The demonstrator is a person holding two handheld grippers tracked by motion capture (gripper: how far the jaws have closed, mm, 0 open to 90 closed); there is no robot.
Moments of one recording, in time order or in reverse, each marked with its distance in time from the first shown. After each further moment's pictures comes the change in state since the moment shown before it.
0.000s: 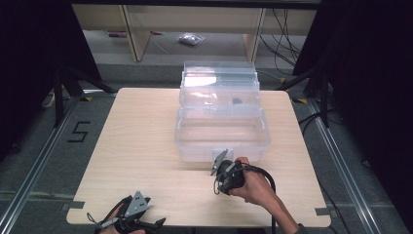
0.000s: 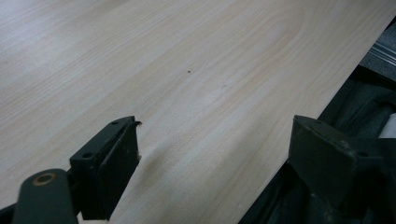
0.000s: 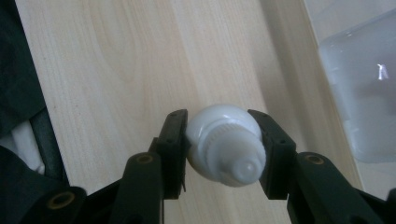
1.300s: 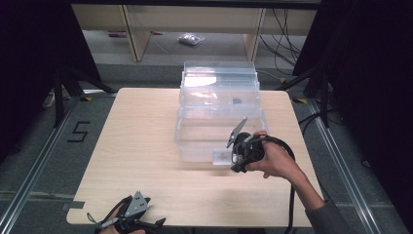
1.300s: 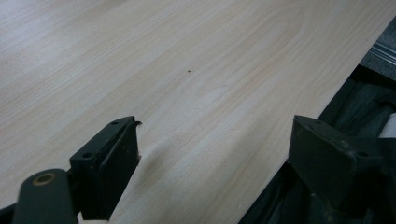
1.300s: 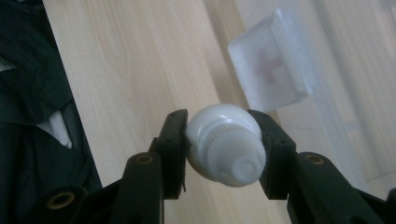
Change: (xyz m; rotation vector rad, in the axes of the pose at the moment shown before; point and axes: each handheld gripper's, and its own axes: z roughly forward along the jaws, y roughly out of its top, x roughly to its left) left arm 0.001 0.000 0.000 0.005 -0.012 0.004; right arm -0.048 0.000 -0.077 0.005 0.056 0.060
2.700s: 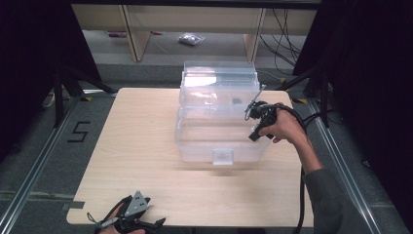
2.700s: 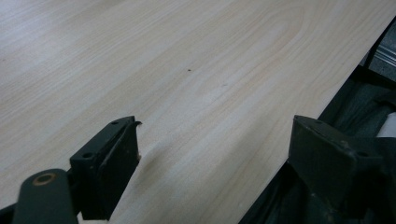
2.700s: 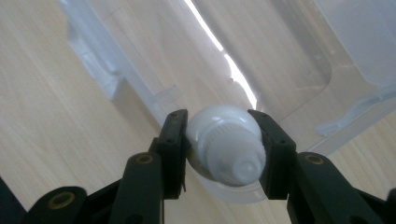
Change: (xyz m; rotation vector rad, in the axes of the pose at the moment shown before) left arm 0.001 0.000 0.000 0.001 -0.003 -0.011; right arm -0.109 -0.009 -0.011 0.061 -0.091 0.242
